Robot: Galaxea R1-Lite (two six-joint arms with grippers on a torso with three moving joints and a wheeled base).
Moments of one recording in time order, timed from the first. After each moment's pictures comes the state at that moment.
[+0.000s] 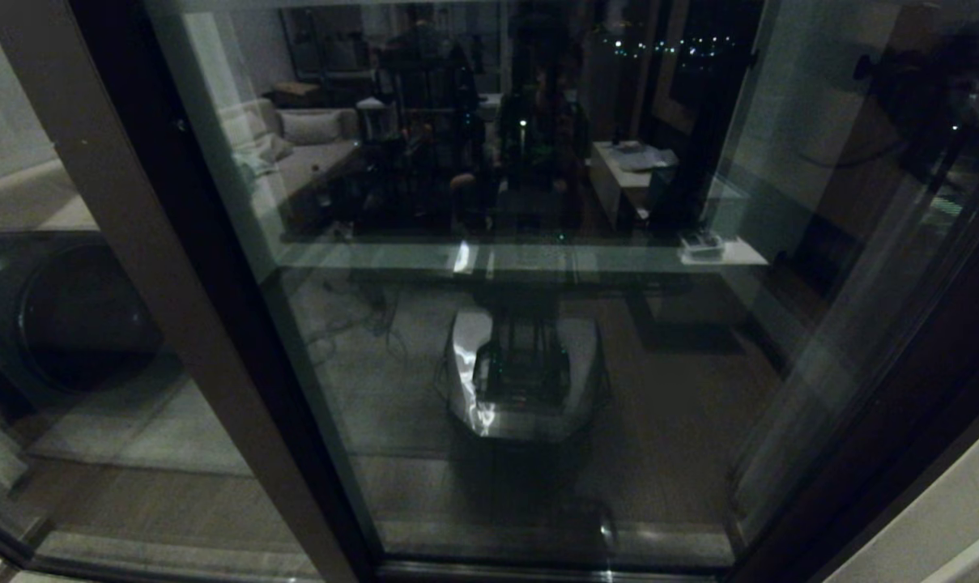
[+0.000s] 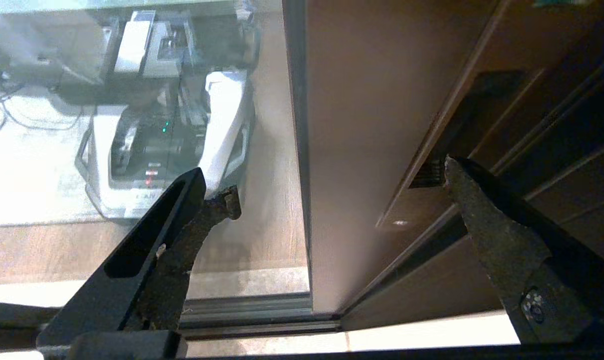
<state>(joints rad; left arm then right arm) 0.00 0.00 0.00 0.01 0.00 0.01 -0.65 1.69 -1.54 0.19 0.53 -0.20</state>
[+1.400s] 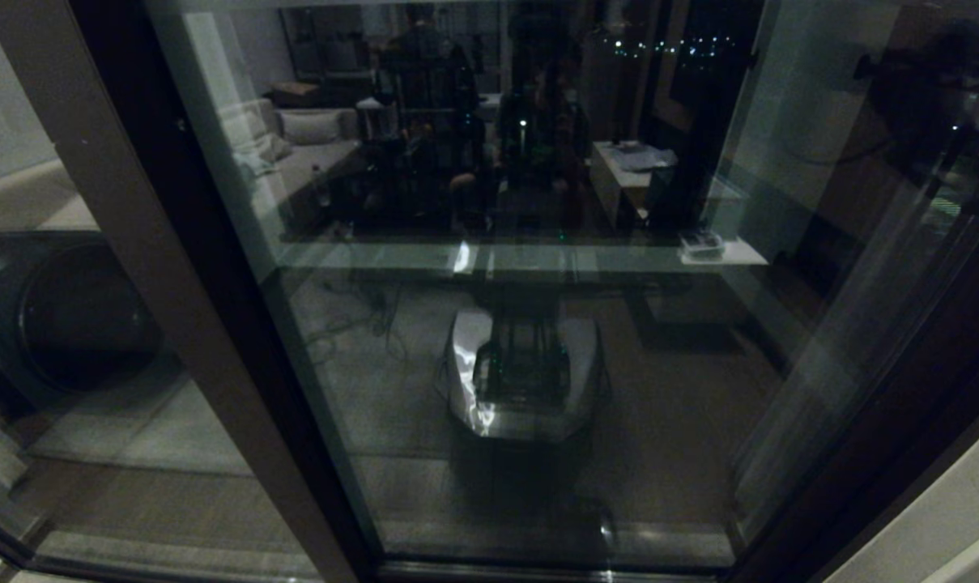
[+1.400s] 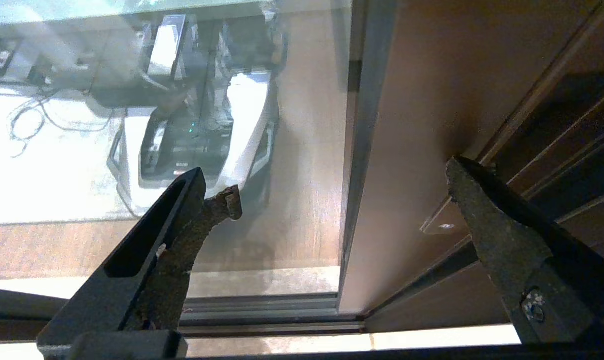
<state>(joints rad) 0.00 0.00 0.00 0.01 0.00 0.01 -0.61 1.67 -1.53 0.19 0.54 -0.15</state>
